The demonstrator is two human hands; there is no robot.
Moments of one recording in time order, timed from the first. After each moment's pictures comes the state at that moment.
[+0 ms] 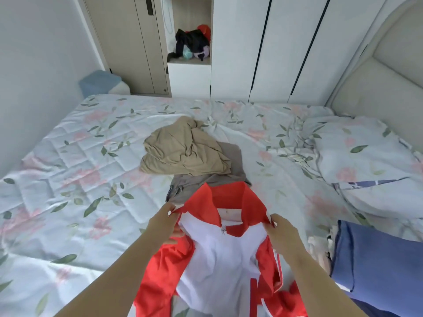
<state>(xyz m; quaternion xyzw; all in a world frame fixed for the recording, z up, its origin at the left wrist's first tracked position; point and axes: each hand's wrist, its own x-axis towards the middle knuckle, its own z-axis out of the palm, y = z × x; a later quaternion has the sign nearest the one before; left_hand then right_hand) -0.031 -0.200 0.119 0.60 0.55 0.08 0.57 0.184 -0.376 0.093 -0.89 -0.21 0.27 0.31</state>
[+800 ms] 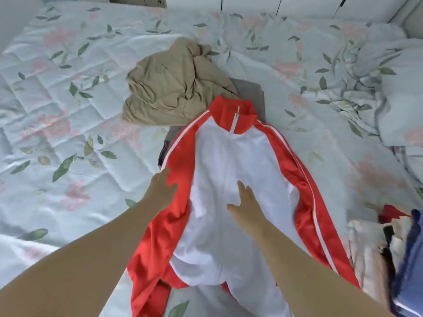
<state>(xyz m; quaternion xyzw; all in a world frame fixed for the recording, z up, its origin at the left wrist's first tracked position) 0.023 -0.085 -0.074 0.70 0.58 -0.04 0.41 0.179 -0.246 -0.072 -0.83 -0.25 0.46 0.19</state>
